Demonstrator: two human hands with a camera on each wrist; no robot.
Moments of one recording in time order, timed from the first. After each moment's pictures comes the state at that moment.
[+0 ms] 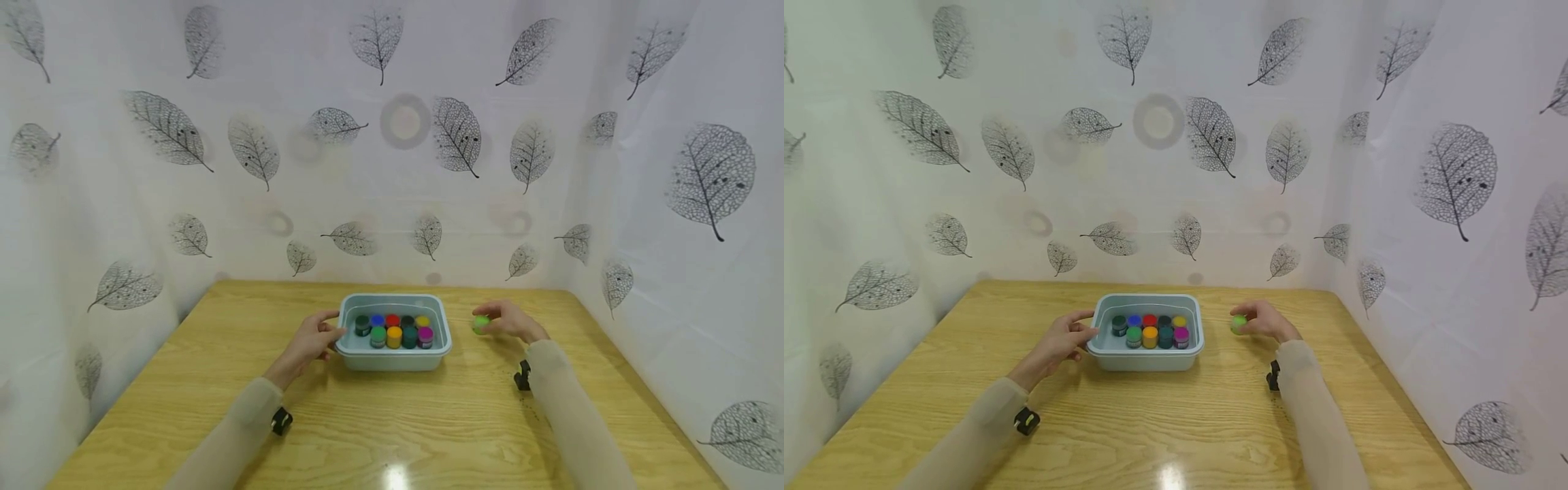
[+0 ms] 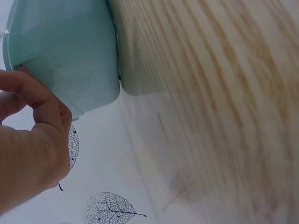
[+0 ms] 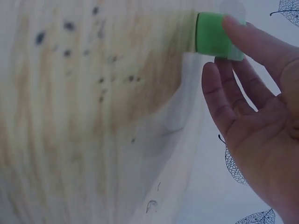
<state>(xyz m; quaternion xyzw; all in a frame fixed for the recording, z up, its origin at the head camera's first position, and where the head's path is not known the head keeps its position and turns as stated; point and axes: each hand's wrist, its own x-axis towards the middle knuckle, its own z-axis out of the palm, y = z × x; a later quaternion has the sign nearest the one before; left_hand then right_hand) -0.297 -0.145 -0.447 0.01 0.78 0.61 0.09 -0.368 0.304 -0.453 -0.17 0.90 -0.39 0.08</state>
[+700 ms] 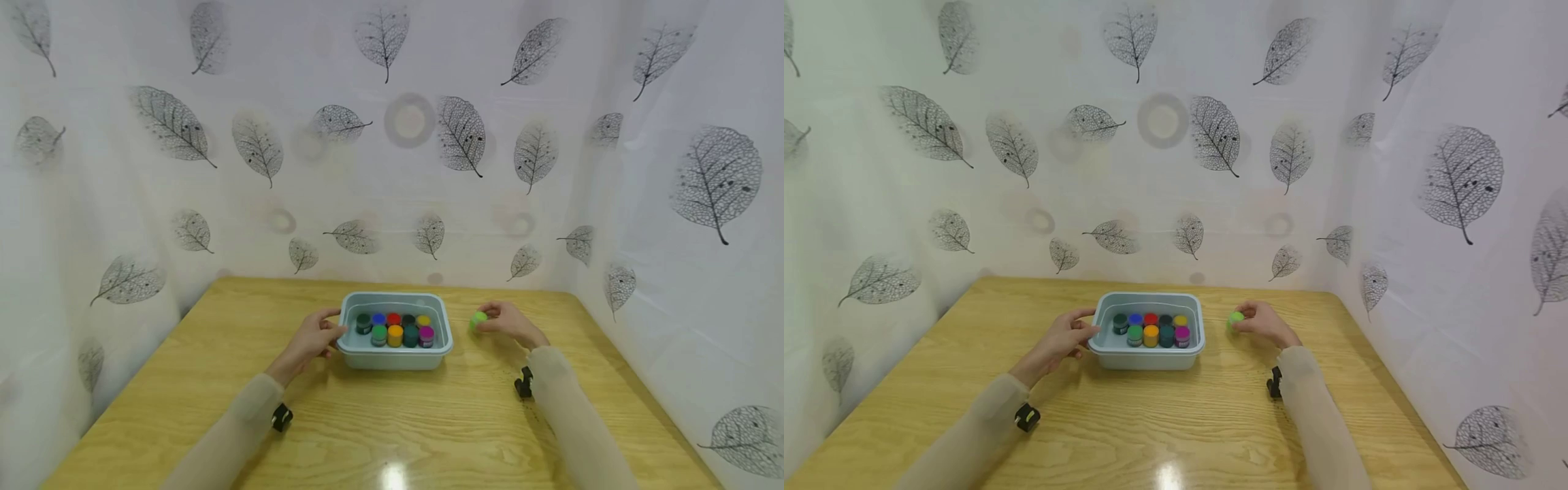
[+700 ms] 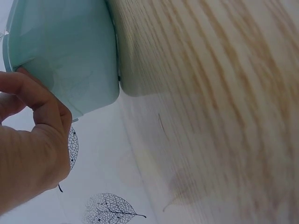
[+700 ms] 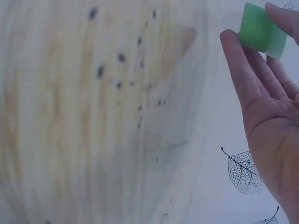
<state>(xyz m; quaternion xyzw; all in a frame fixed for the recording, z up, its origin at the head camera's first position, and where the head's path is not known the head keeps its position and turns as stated) -0.298 -0.146 -0.448 0.01 0.78 0.61 0.09 -0.364 0.295 -0.461 -0.13 0.87 -0.46 0.09</state>
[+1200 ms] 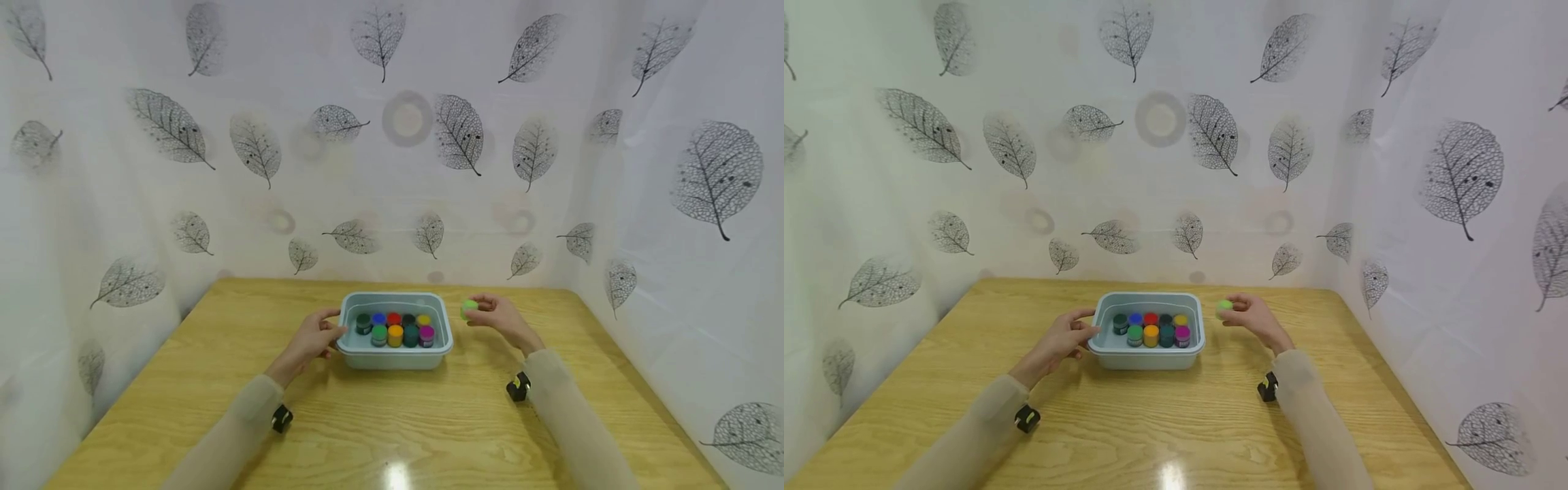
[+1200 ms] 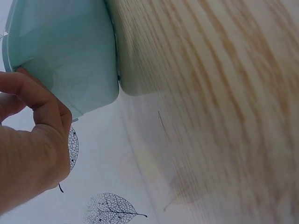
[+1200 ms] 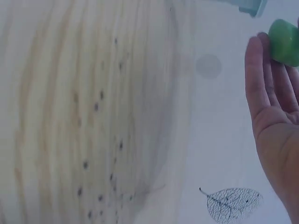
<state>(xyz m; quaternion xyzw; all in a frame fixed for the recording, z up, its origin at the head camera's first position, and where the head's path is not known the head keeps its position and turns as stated) -0.298 -0.145 -0.446 0.01 0.79 0.61 0.09 -0.353 0.271 -0.451 -0.15 0.78 -0.61 0.08</state>
